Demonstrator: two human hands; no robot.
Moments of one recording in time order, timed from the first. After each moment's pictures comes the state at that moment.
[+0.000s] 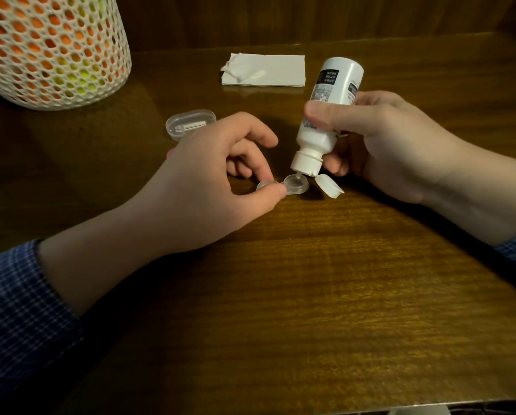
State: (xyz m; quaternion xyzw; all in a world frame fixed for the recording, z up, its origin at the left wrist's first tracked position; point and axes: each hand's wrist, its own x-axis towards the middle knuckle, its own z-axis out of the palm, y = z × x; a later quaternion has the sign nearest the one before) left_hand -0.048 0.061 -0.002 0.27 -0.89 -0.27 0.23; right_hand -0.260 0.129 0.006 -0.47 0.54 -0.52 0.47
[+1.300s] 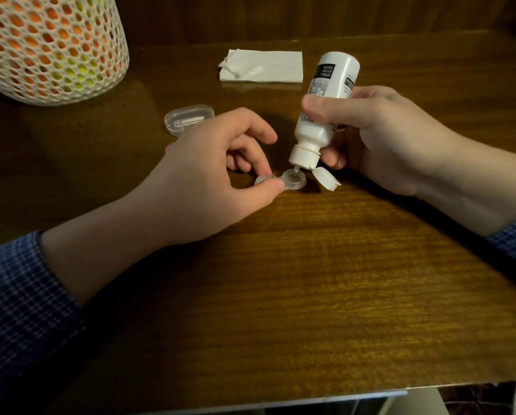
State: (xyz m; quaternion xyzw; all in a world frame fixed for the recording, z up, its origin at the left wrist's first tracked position) left_hand -0.048 0.061 -0.003 0.27 -0.89 -0.27 0.23; right_hand -0.259 0.130 0.006 -0.47 0.55 -0.52 0.46
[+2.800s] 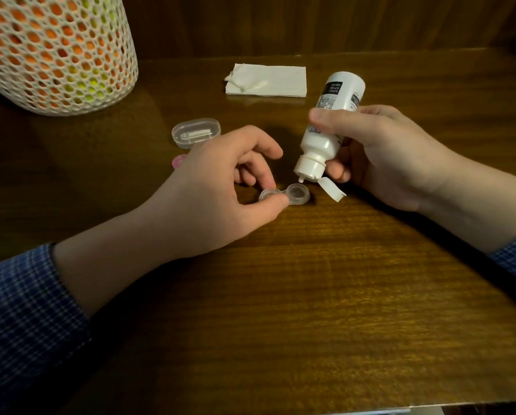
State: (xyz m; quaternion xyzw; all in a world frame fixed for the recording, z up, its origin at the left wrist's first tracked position) left_hand -0.048 0.062 -0.002 0.26 -0.89 -0.28 0.23; right_hand -0.258 0.128 0.008 -0.45 0.55 -0.52 0.48
